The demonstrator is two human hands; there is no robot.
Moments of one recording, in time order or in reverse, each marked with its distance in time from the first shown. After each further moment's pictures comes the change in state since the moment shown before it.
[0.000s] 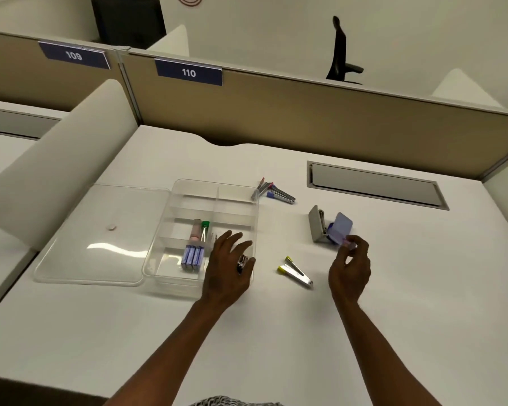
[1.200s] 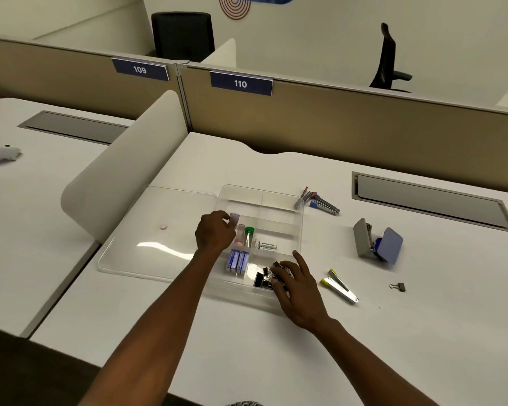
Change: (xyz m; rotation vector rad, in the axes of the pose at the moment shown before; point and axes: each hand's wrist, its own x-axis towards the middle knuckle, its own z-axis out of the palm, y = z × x) left_hand 0.090 -0.093 -0.086 0.145 0.062 -0.538; right_hand -0.112 -0.036 0.085 -0.204 -0.799 -0.713
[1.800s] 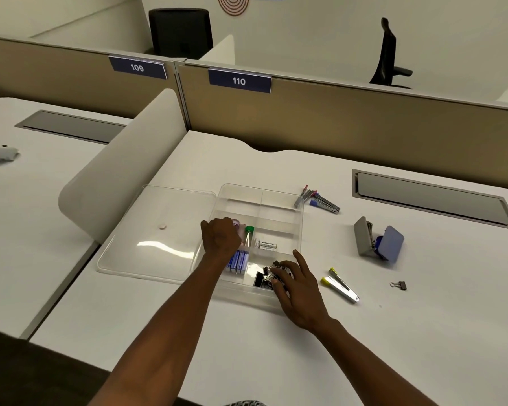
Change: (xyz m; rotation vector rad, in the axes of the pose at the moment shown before) left_hand -0.005 -0.004 0.023 0.457 -0.028 0.183; right_hand -0.001 0.000 0.001 -0.017 -0.019 0.015
